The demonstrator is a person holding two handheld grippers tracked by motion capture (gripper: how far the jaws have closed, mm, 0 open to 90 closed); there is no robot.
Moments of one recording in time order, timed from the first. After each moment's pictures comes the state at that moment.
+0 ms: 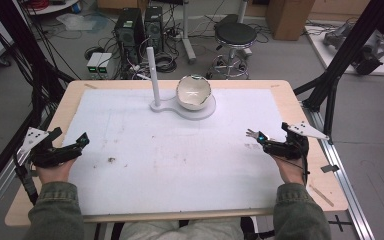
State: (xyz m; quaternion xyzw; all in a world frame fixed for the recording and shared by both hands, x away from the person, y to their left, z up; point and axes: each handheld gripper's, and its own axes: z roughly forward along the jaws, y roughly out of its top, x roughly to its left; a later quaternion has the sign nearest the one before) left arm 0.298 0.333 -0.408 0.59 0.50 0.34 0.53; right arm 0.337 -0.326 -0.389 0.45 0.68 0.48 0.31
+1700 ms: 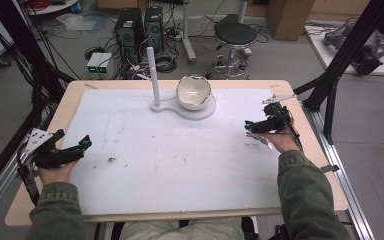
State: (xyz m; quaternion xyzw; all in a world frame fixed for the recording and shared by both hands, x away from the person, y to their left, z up) left arm 0.299 0.330 -0.413 0.60 0.50 0.33 0.52; right arm 0.432 -0.300 -0.372 0.41 0.82 0.34 0.22
